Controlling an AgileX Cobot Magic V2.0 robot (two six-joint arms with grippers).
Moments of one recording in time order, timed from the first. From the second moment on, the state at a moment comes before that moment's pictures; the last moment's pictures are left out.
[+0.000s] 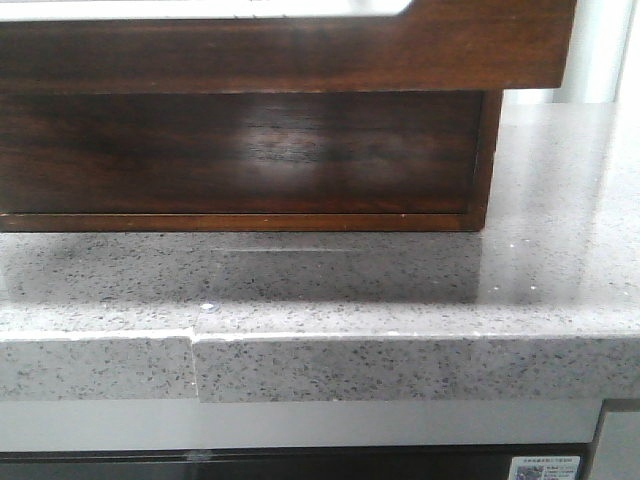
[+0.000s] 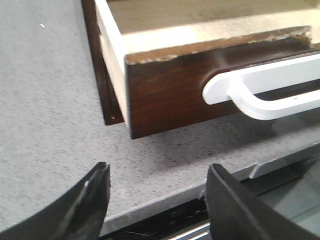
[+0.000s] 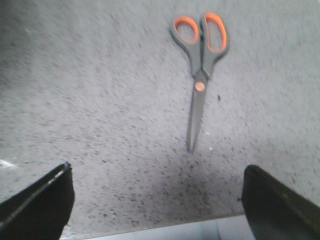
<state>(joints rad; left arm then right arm) -0.16 0.34 -0.69 -0.29 0.92 0.27 -0.07 0.86 -0.87 -0.24 0.93 0.18</state>
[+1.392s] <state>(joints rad) -0.24 0.34 -0.69 -0.22 0.86 0.27 -0.41 1.84 -1.49 0.05 1.14 -0.22</state>
